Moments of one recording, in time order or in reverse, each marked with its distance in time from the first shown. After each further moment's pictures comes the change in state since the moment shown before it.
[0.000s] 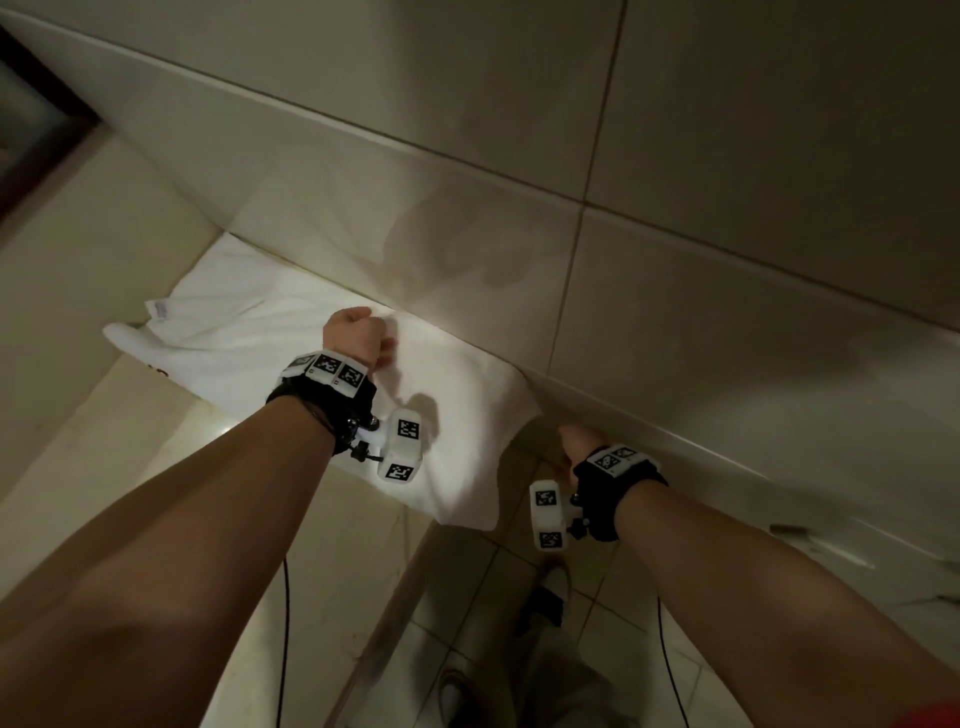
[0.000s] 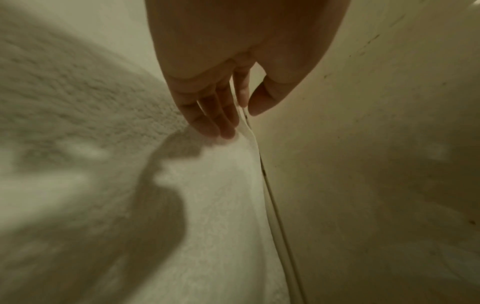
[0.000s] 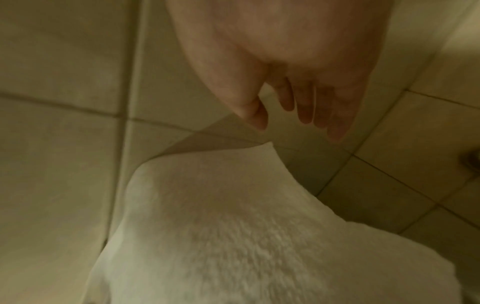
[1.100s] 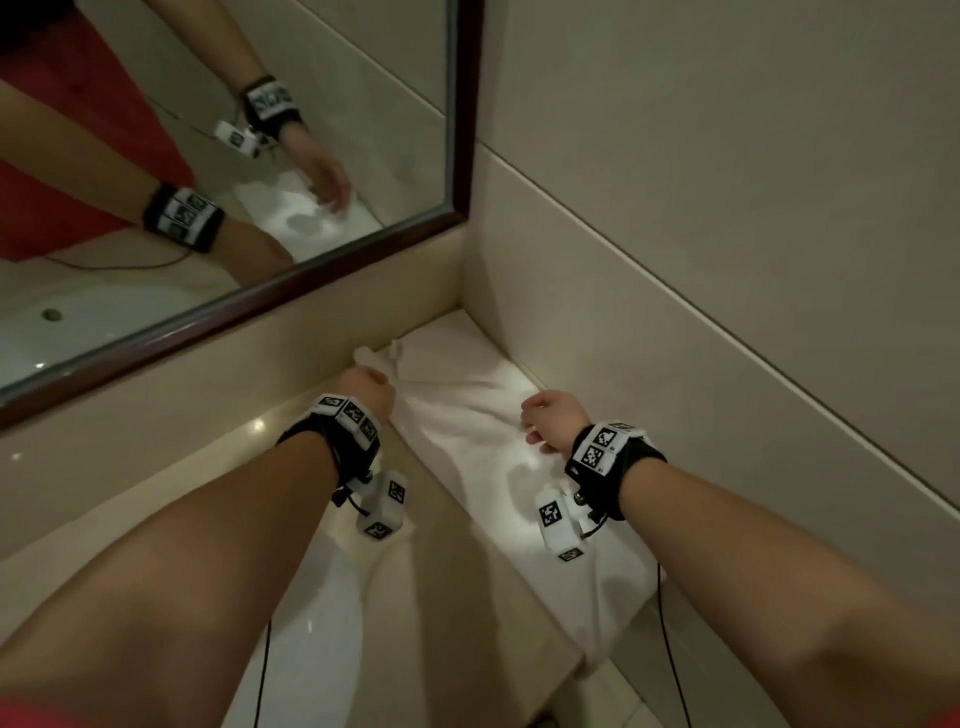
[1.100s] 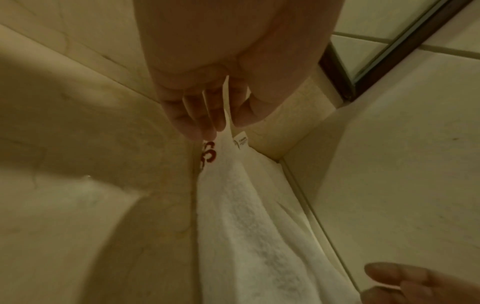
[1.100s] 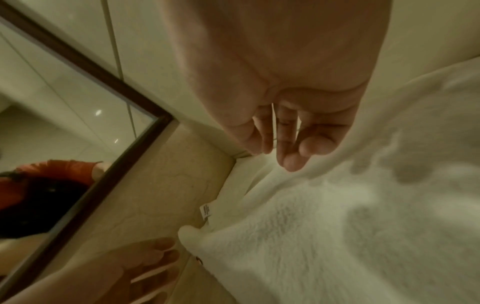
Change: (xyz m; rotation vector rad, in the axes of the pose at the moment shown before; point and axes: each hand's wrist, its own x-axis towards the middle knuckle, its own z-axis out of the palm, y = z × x) left_hand 0.084 0.021 -0.282 0.450 0.112 -0.012; right_hand -0.181 -0.299 0.158 -0.190 -0.065 -0.611
